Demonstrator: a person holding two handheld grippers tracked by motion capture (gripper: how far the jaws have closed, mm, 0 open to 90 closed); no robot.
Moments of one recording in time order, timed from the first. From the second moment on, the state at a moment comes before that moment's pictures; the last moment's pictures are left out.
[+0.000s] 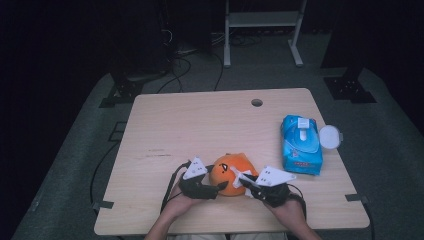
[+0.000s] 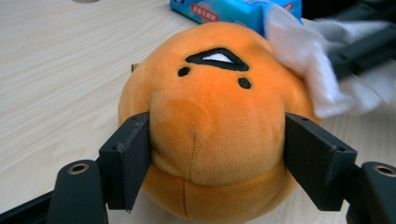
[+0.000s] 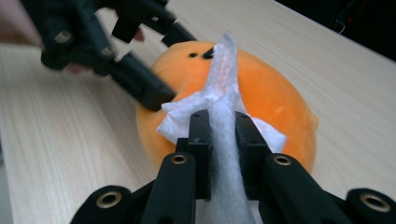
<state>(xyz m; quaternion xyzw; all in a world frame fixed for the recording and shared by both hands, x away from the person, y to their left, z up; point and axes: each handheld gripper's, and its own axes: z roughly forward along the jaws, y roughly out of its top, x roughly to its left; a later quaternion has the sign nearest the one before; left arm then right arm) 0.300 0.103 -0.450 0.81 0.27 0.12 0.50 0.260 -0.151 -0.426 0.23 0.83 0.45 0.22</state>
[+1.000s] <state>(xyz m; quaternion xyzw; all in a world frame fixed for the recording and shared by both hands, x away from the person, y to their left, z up) 0.304 0.110 -0.445 0.79 0.32 0.09 0.51 0.281 -0.175 -0.429 0.30 0.81 0.46 0.19</state>
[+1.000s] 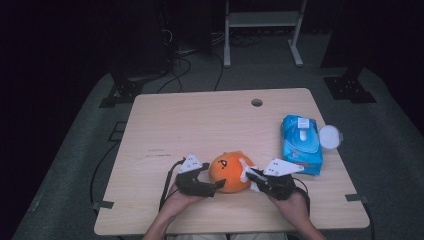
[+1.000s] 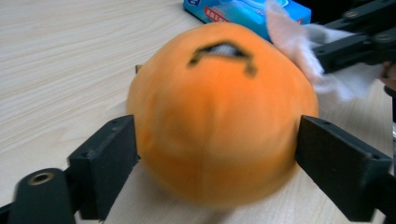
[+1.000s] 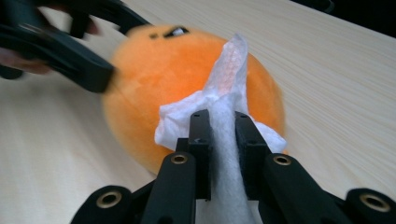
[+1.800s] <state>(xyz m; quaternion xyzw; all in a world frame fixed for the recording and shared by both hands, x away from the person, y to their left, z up) 0.294 0.093 -0.447 0.81 0.28 0.13 0.50 0.275 -0.148 -0.416 0.26 0.82 0.48 0.18</state>
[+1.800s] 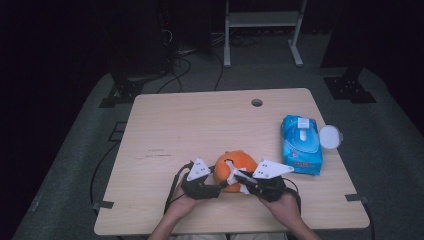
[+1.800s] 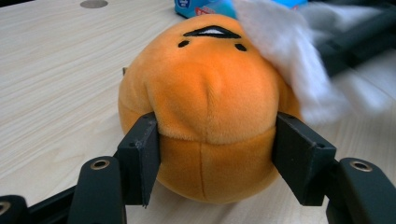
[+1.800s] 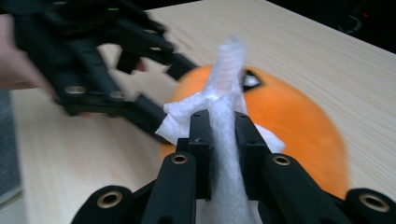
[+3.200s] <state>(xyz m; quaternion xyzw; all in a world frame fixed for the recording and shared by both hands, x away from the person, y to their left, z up) 0.268 0.060 -0.445 0.82 0.21 0.21 0.48 0.268 -0.141 -0.402 0.25 0.82 0.47 0.19</state>
